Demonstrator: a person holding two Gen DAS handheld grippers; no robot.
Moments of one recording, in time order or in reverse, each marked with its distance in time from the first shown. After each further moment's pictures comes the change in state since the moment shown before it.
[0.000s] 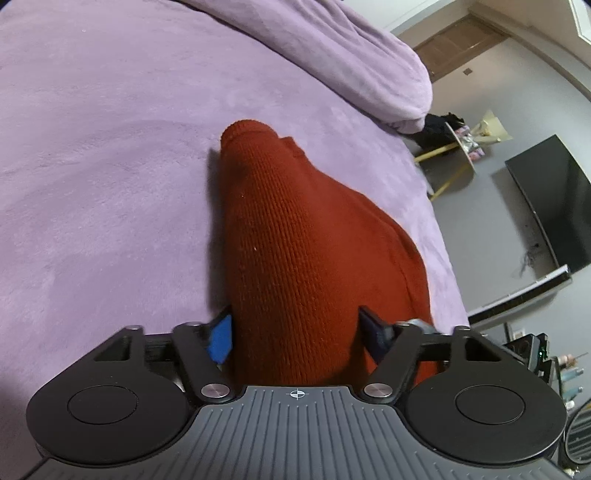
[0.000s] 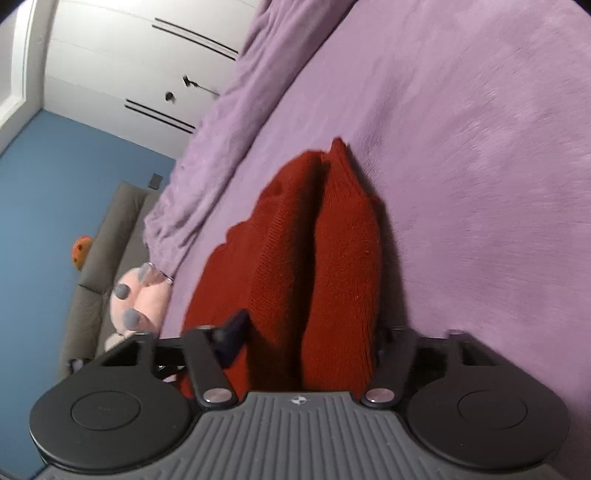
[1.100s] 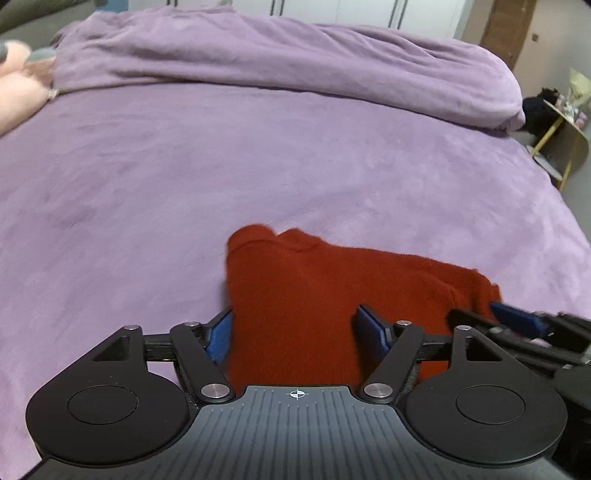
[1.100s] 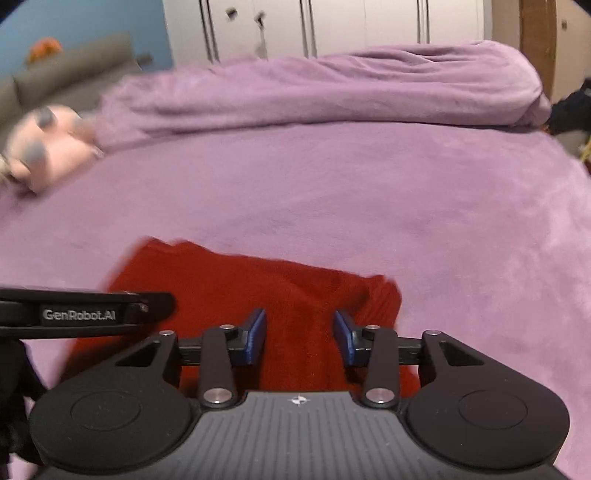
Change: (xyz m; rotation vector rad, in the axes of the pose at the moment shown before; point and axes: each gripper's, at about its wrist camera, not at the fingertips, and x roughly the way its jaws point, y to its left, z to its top) left arm -0.065 -0.009 -0.017 0.228 -0.180 0.562; right arm 0.099 0.208 -0.123 -0.719 -0.082 -0.542
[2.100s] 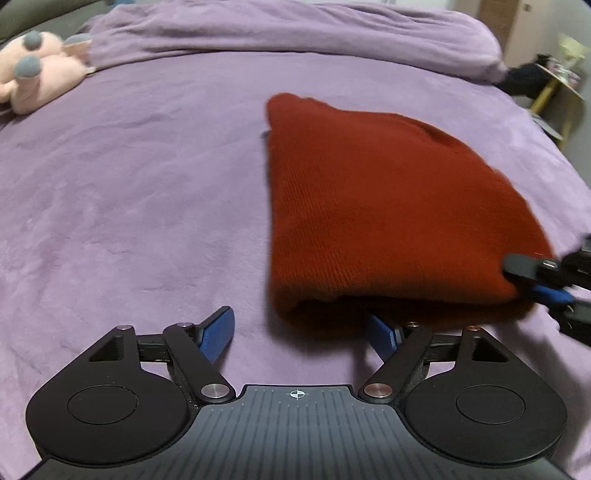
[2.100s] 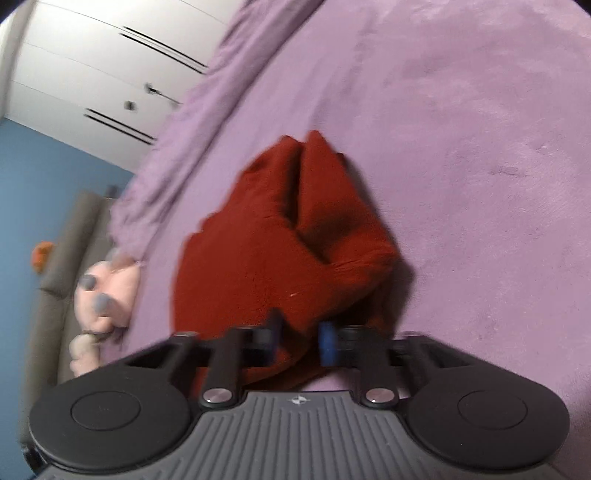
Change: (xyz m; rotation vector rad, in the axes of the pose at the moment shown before) left arm -0.112 0.006 -0.146 0.026 0.051 0.065; right arm -0.093 -0.073 -0.149 0.830 0.081 0.335
